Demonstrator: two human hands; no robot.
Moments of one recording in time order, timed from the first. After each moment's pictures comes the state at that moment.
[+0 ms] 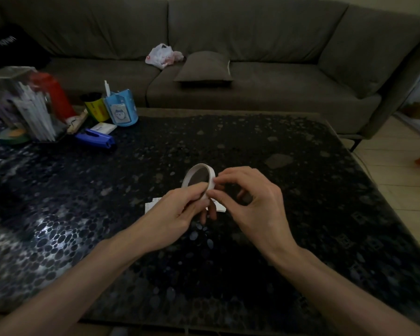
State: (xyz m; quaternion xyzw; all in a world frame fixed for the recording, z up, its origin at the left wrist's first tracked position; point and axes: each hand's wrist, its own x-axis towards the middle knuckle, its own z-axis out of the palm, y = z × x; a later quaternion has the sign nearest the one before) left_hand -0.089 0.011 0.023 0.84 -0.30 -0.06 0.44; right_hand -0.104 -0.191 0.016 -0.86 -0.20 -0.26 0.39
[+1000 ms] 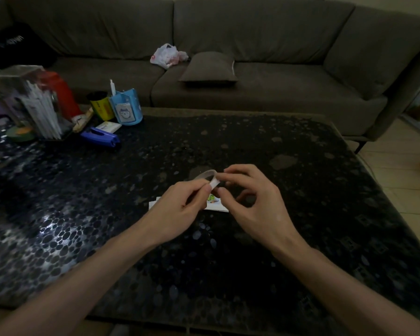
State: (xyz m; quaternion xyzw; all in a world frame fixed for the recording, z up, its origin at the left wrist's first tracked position) left_hand -0.089 0.006 0.029 0.85 -0.22 -0.03 0.48; right_hand -0.098 -0.191 0.017 -0.86 -0.17 -0.14 0.46
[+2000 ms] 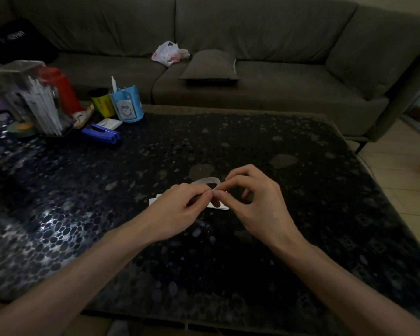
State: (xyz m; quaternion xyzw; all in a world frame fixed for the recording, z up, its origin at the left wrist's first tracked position) left_hand -0.089 0.010 0.033 0.88 -0.25 -0.07 0.39; right_hand -0.100 -0.193 0.024 -0.88 -0.17 -0.14 0.41
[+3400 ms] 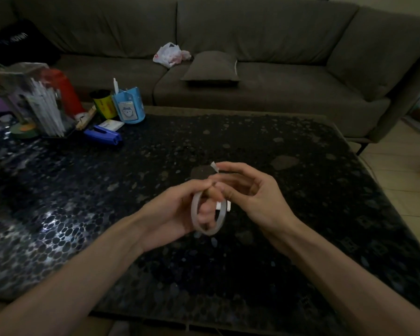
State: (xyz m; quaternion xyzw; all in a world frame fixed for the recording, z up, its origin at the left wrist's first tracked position) left_hand -0.086 0.013 0.027 0.47 -0.12 -0.38 0.79; right_hand -0.092 -0.188 0.033 -0.69 -0.13 0.03 0.71
